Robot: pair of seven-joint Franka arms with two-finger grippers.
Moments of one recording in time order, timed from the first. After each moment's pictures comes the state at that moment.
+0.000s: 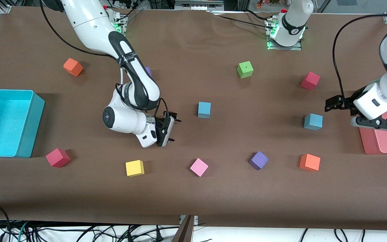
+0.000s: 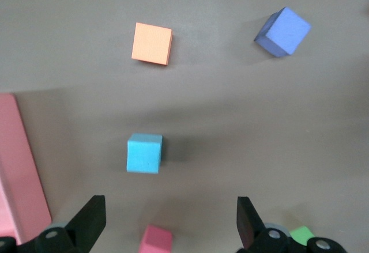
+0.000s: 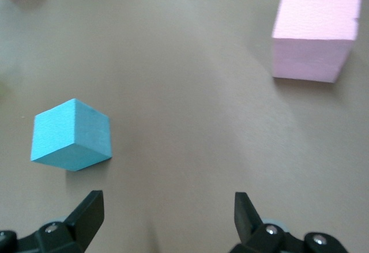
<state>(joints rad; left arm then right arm) 0.06 0.20 -0.04 -1.70 -0.02 1.80 0.17 0.54 0.75 -0.06 -1.55 0.94 2.29 -1.31</state>
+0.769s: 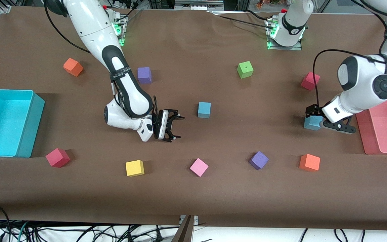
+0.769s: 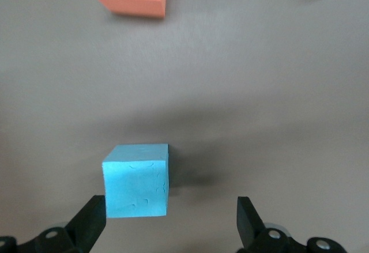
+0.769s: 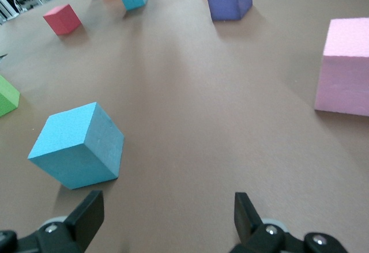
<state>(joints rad) 0.11 0.24 -0.04 -2.16 -0.02 2.31 0.31 0.54 0.79 -0.05 -1.67 1.47 2.30 -1.91</state>
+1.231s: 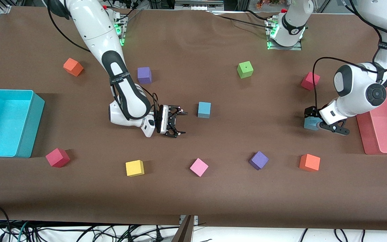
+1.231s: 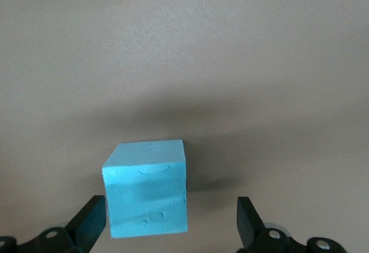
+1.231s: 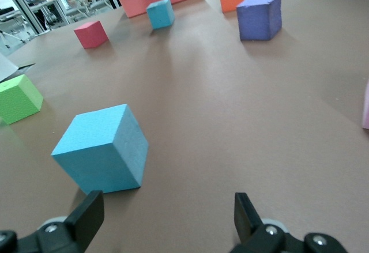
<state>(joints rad) 0.14 0.32 -0.03 -2.16 -0.02 2.38 0.38 0.55 0.80 -0.05 -1.72 1.63 2.22 -2.13</state>
